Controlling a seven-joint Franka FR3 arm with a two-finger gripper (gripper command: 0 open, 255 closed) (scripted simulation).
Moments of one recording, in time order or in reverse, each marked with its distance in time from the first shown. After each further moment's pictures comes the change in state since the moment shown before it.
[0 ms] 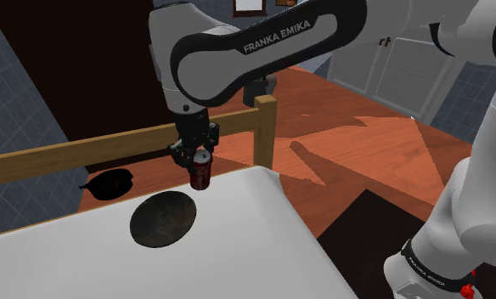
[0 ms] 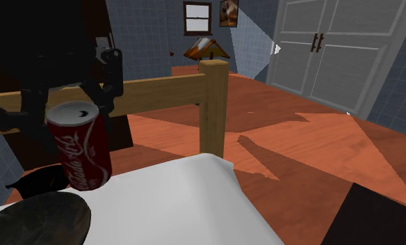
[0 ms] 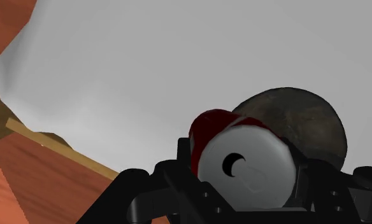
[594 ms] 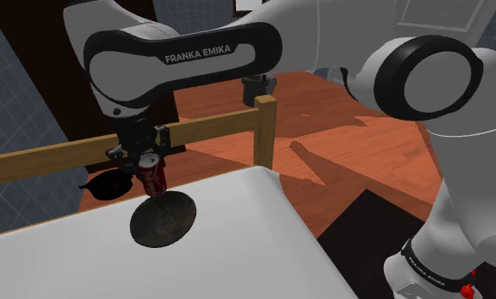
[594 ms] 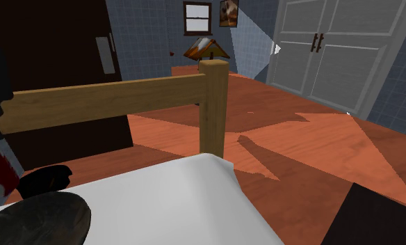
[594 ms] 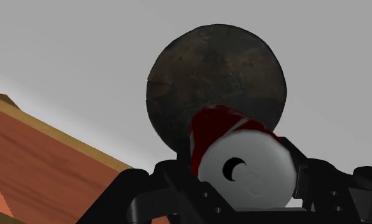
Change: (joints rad) arm 0.188 0.422 -0.005 0.621 -0.146 -0.224 0.127
